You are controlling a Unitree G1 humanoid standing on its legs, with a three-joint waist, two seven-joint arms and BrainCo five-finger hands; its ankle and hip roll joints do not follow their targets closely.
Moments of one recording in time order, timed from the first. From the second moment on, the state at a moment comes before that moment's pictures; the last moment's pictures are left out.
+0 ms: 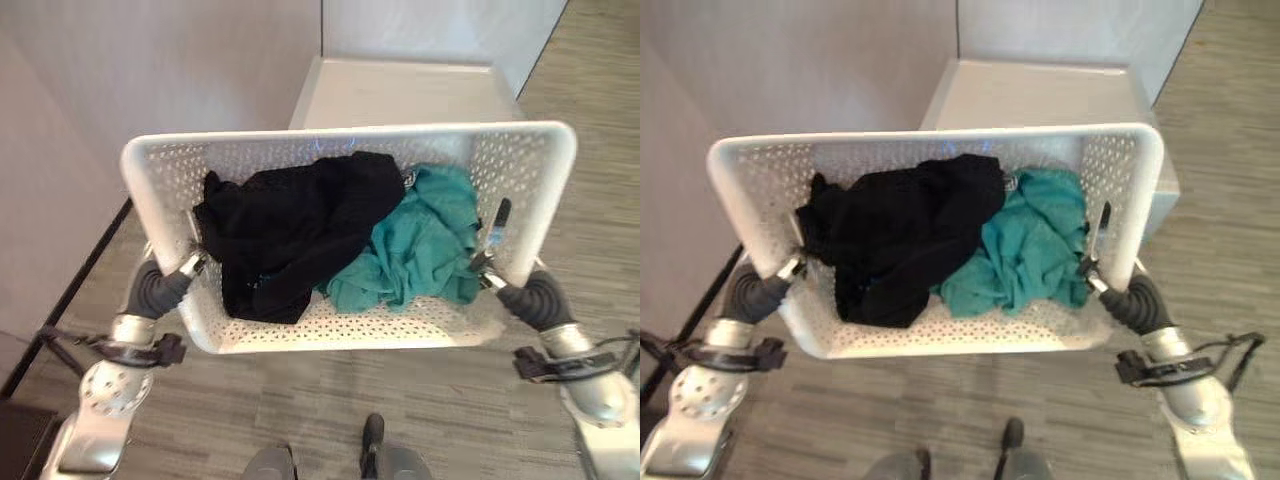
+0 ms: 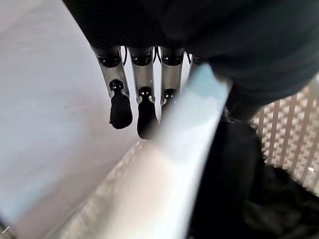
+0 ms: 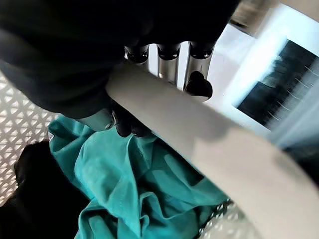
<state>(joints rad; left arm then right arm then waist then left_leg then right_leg) 0.23 0.59 0.18 -0.46 0.07 -0.13 0.05 0.26 -0.61 -0.22 -0.50 0.04 -0.08 0.14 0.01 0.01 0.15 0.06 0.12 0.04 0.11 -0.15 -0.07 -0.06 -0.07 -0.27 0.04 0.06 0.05</state>
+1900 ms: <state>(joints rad) -1.28 0.79 -0.79 1.00 -0.30 0.03 0.02 -0.81 -0.92 0.44 0.66 0.39 0.15 0.26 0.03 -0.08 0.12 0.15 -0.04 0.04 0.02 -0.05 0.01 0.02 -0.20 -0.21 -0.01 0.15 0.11</state>
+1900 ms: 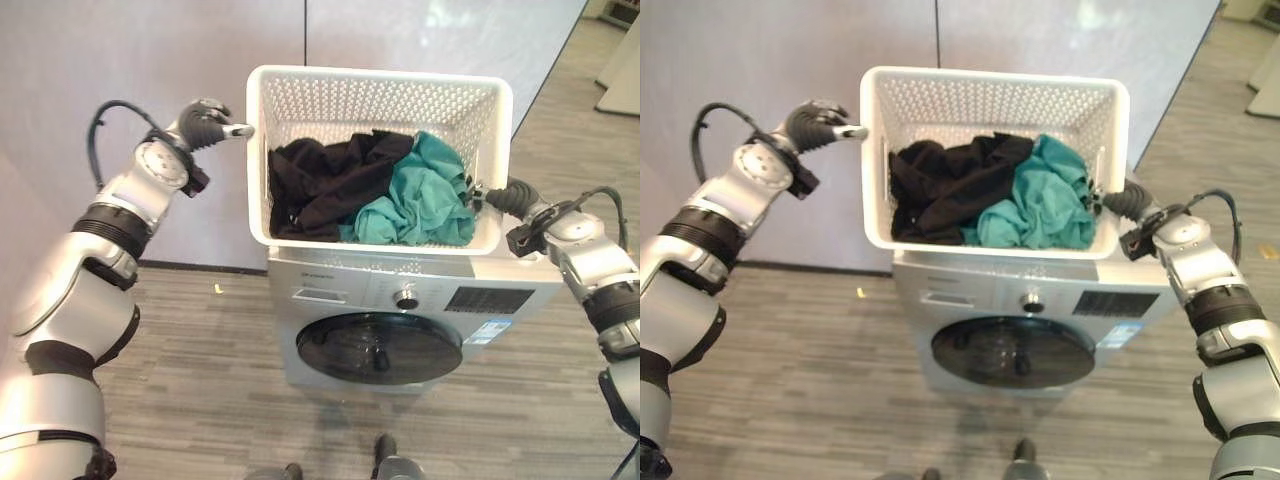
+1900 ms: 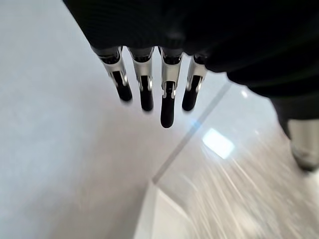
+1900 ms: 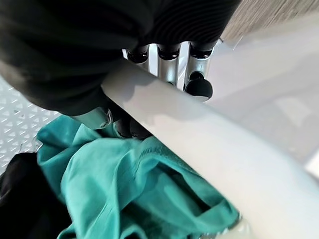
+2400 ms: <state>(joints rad) -1.26 0.78 -0.75 1.03 -0.31 0.02 0.02 -0.81 -1.05 0.40 0.86 0.40 0.17 0.25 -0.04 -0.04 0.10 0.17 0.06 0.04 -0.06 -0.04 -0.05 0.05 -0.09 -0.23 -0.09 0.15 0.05</state>
